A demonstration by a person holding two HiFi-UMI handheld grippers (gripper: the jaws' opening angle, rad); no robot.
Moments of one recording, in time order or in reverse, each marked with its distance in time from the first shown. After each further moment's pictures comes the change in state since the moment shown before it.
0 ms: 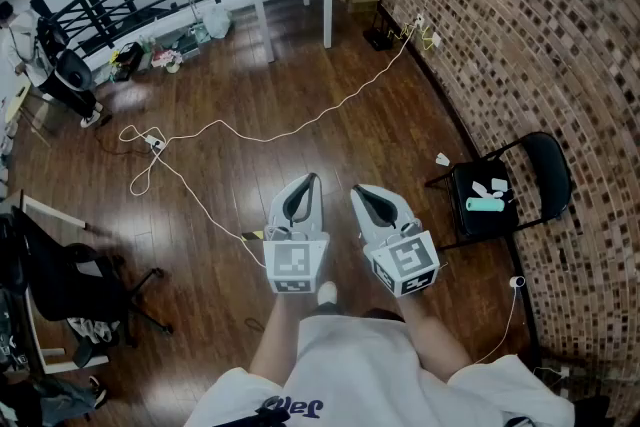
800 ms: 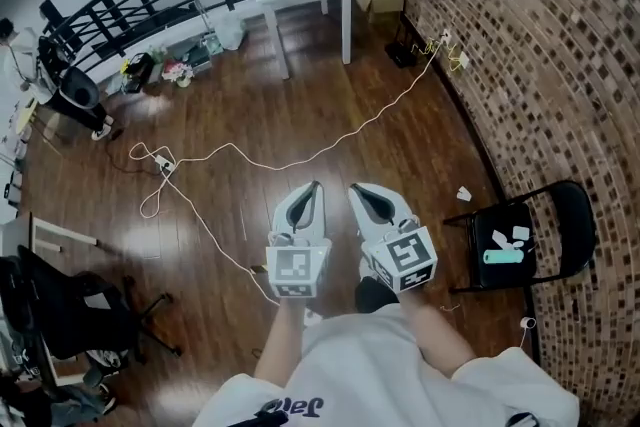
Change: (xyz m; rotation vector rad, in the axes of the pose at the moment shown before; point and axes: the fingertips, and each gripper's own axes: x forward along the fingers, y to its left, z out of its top) left arm 0.208 0.087 -0.019 0.008 0.042 0.056; right arm 0.196 -0.144 0.007 0.035 -0.015 0.088
